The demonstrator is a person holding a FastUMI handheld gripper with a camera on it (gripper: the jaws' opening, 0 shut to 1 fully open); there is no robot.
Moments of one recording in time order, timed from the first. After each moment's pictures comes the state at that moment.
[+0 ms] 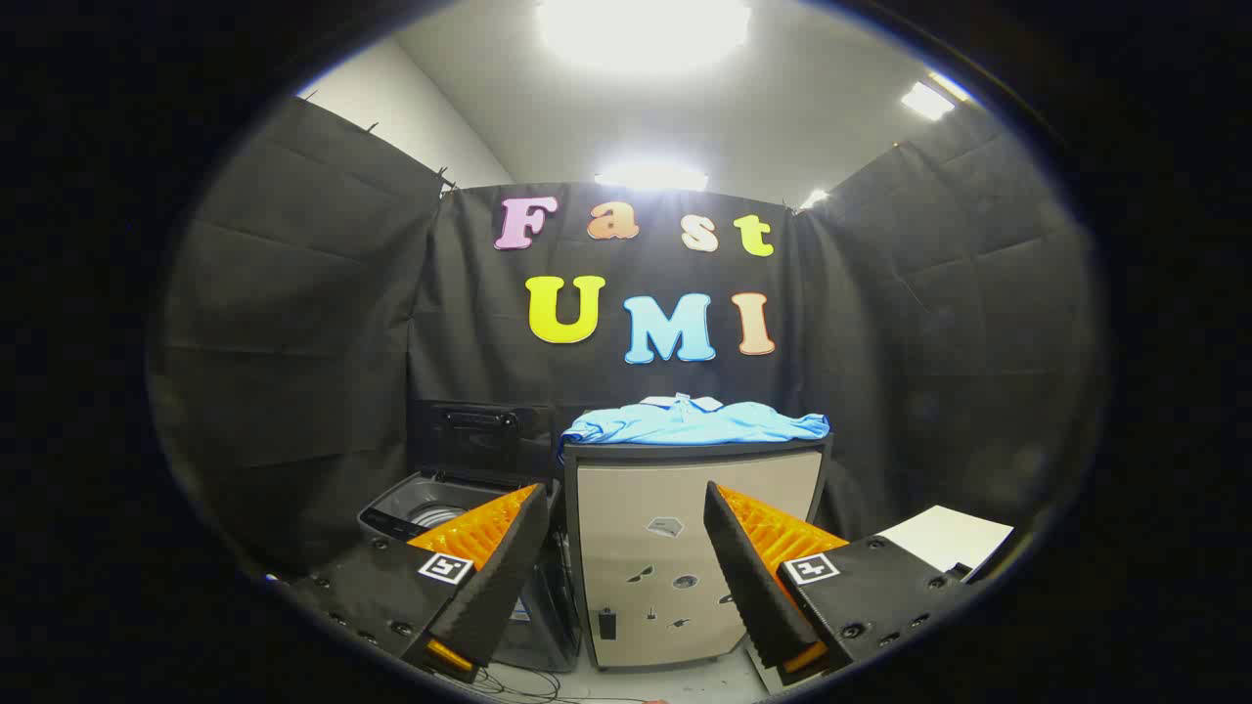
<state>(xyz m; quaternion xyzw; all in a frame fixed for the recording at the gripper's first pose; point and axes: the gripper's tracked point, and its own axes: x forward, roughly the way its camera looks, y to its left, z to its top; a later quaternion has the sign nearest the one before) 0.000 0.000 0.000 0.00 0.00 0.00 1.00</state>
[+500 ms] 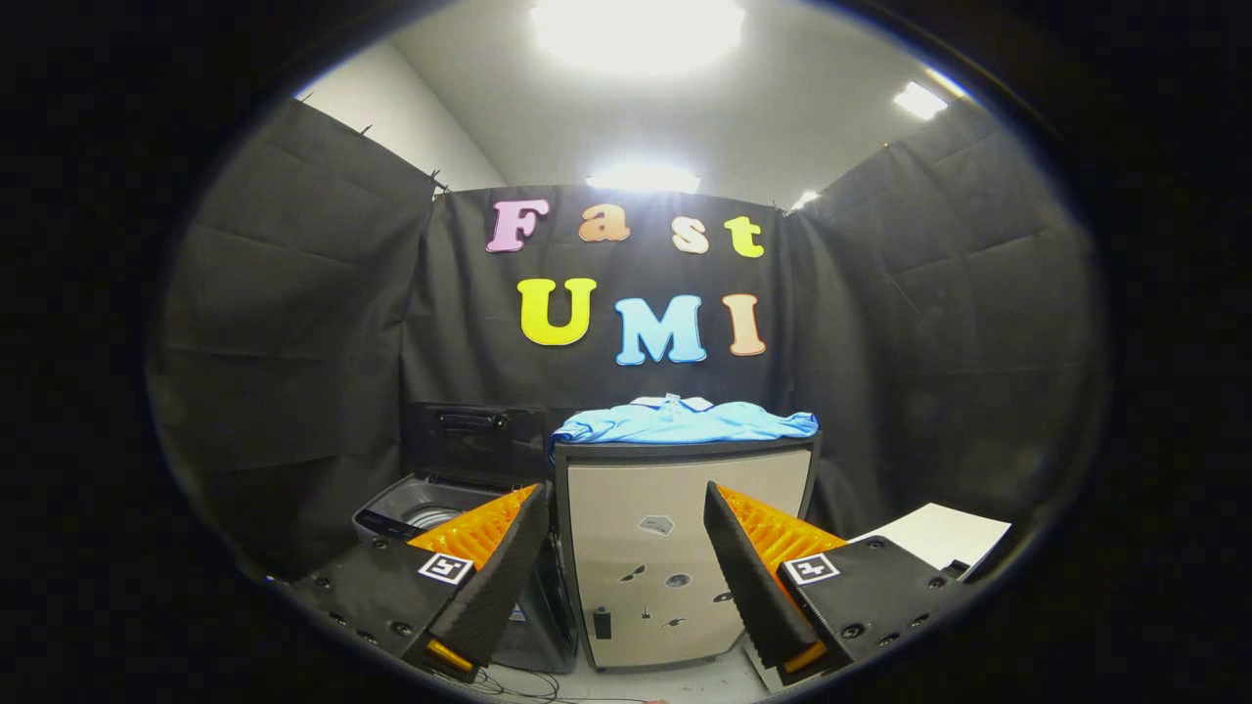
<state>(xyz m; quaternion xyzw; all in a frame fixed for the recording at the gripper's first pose) -0.007 -0.008 -0.006 0.01 0.00 -0.01 1.00</state>
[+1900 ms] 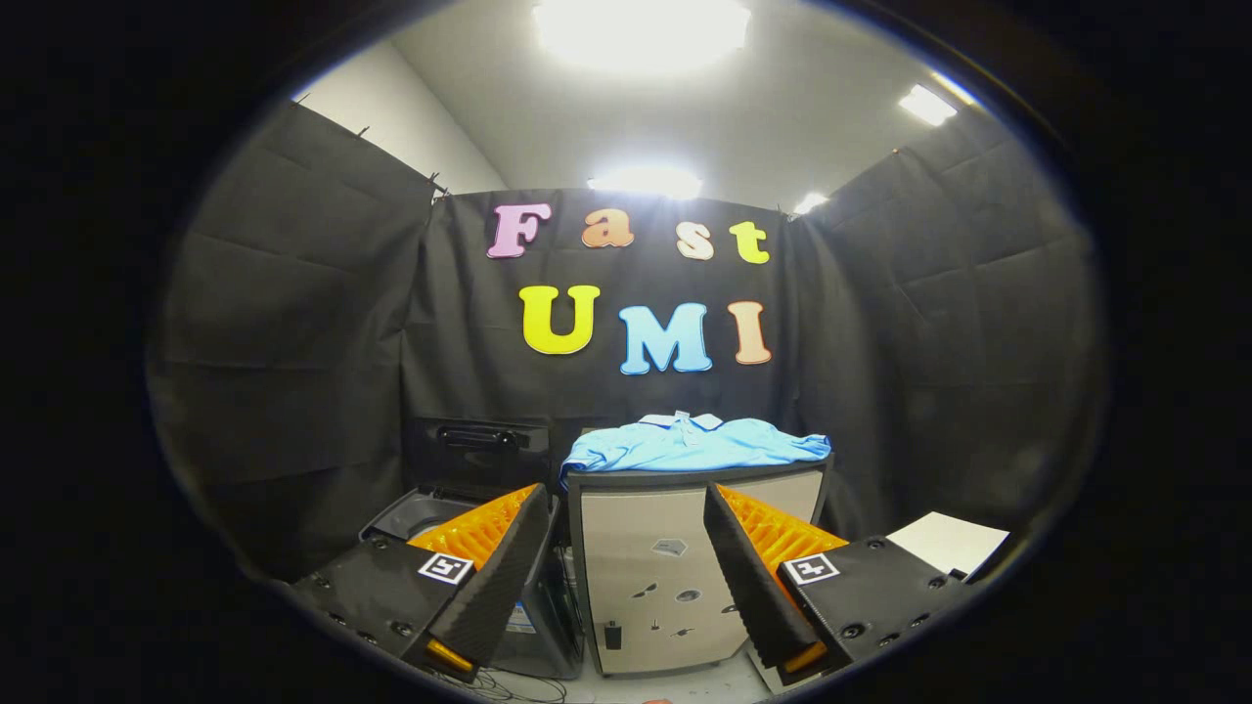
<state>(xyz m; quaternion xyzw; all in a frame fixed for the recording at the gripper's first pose) 0.025 0.007 0.038 0.00 0.00 -0.01 1.00</state>
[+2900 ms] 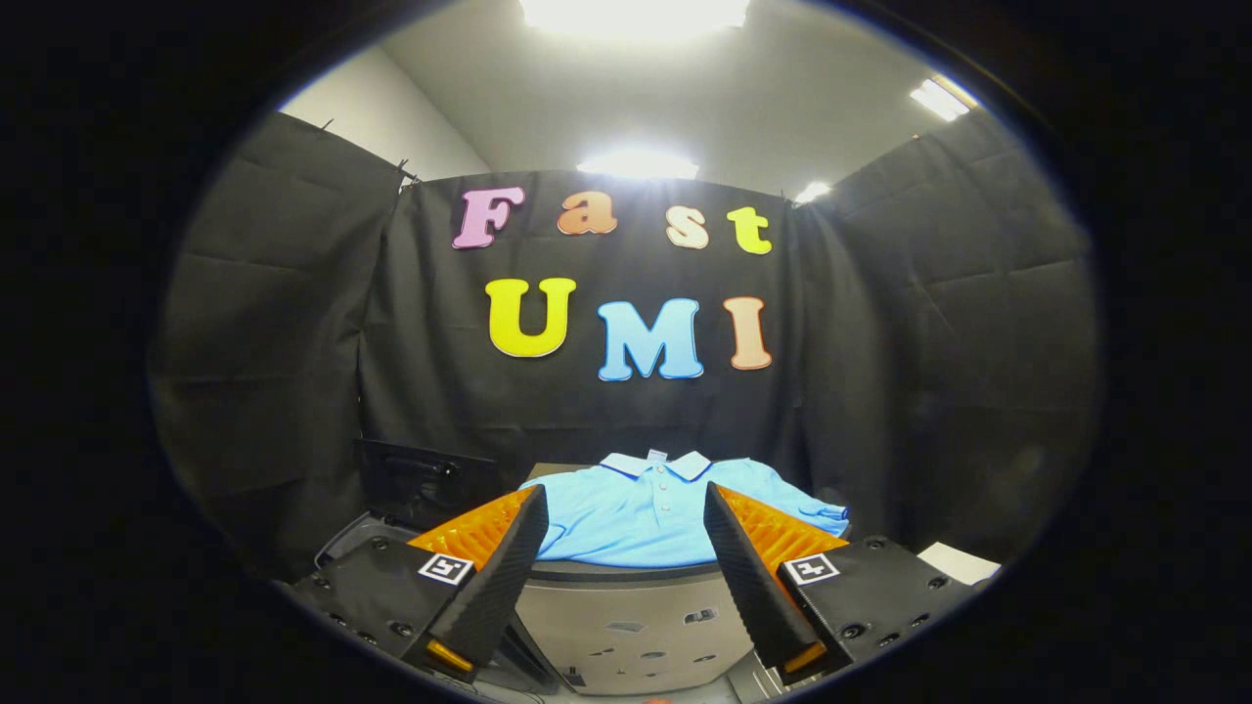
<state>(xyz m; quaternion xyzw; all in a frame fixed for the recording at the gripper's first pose) 0.185 -0.058 0.087 -0.01 0.03 -0.01 1.00</state>
